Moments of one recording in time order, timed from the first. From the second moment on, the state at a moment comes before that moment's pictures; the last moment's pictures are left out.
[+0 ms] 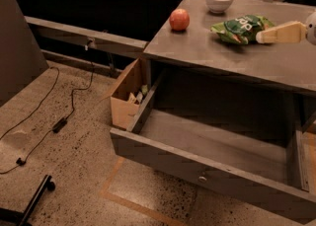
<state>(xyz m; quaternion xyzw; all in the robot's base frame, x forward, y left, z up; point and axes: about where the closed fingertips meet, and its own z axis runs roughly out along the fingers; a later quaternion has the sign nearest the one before) 0.668 -0.350 0.962 -0.19 0.82 0.05 0.53</state>
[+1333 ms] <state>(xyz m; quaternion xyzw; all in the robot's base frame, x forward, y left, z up) 0.735 -0.308 0.913 -0.11 0.77 -0.02 0.62</state>
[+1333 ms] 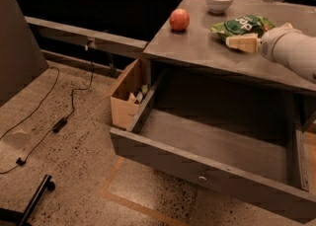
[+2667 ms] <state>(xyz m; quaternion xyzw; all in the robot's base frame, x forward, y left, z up) 0.815 -0.272 0.864 -0.12 0.77 0.05 0.63</state>
